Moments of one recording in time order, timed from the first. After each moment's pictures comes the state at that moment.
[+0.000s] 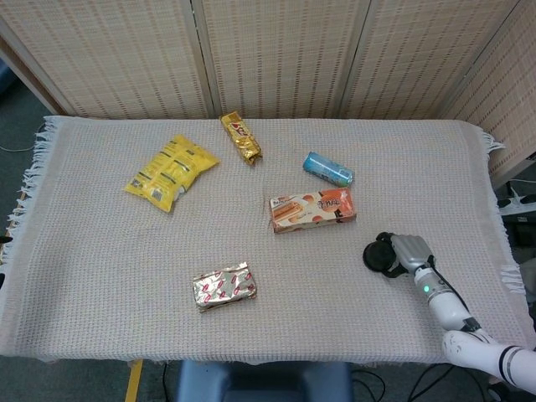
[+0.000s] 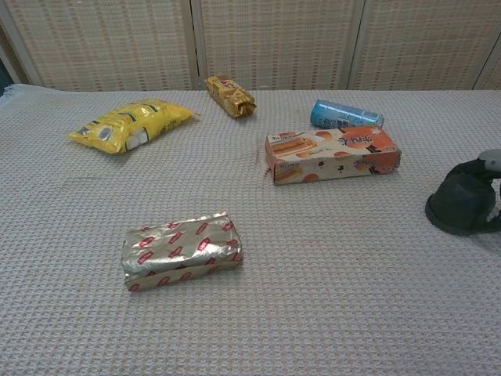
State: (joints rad) left arm -0.21 -0.72 -0.01 -1.56 1.53 1.30 -0.29; right arm 0.59 -1.31 0.09 -1.41 -0.91 0.73 -0.21
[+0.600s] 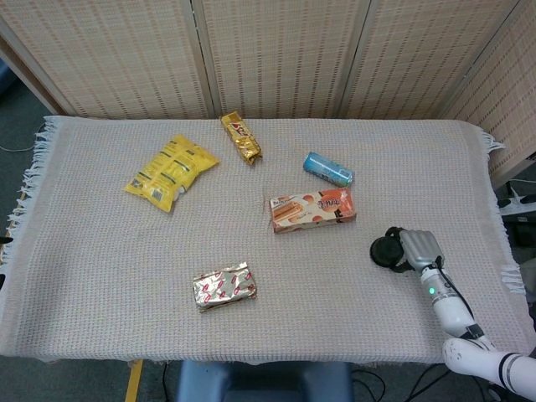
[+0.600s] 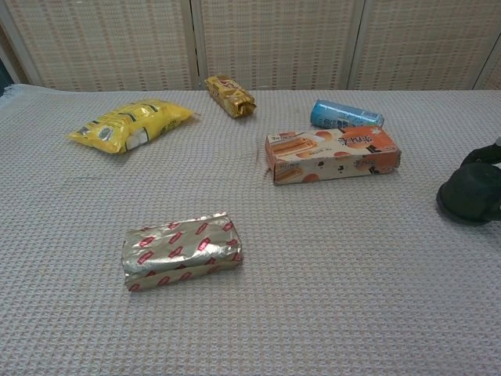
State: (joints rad) left arm -0.21 -0.72 -0.01 -1.56 1.53 1.30 -0.29; right arm 0.55 -1.34 0.08 -1.39 -0.97 0.89 -0.23
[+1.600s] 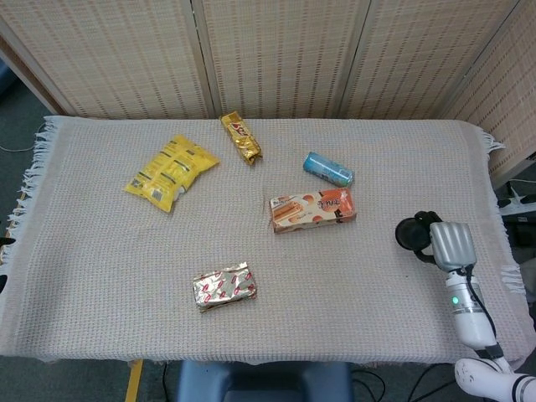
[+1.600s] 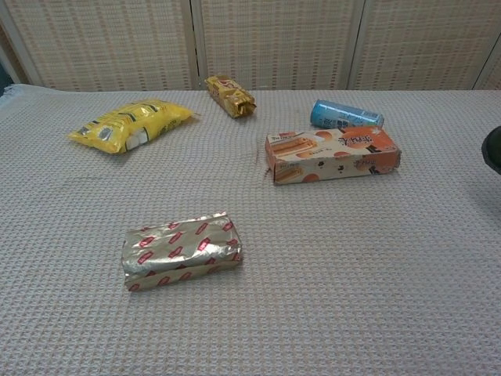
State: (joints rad) left arm -0.21 -0.72 -0.01 -1.56 1.53 1.29 -0.29; right arm 0.41 -1.34 0.13 -1.39 -1.10 1.20 -0.30
